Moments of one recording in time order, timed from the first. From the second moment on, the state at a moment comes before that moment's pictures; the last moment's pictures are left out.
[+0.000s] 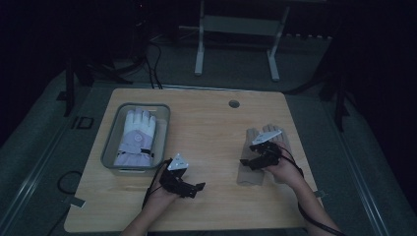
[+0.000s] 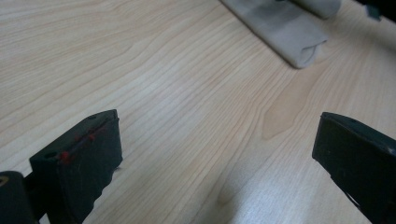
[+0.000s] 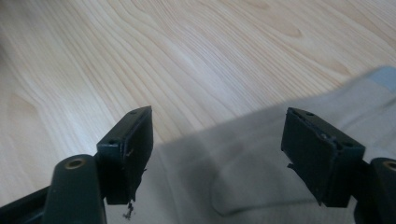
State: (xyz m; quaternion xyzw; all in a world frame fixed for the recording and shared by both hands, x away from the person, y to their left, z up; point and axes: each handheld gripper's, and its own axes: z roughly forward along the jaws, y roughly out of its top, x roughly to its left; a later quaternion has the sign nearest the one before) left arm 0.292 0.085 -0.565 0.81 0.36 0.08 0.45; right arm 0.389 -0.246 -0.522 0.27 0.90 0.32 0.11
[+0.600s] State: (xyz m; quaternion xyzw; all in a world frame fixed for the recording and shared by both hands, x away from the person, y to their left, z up) left arm 0.284 0.090 -0.571 0.79 0.34 0.16 0.48; right arm 0.385 -0.262 -0.549 0.26 0.91 0.30 0.14
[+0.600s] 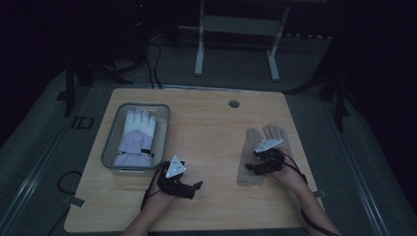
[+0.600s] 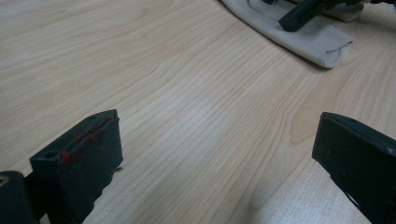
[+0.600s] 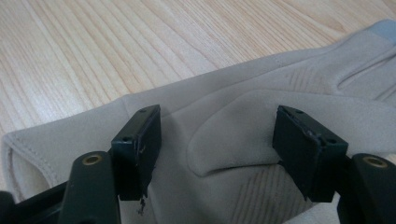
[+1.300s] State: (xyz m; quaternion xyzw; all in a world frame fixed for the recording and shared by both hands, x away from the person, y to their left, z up) left arm 0.282 0.082 -0.575 0.80 0.33 0.15 0.48; right arm 0.393 -0.264 -0.527 0.32 0.88 0.32 0.14
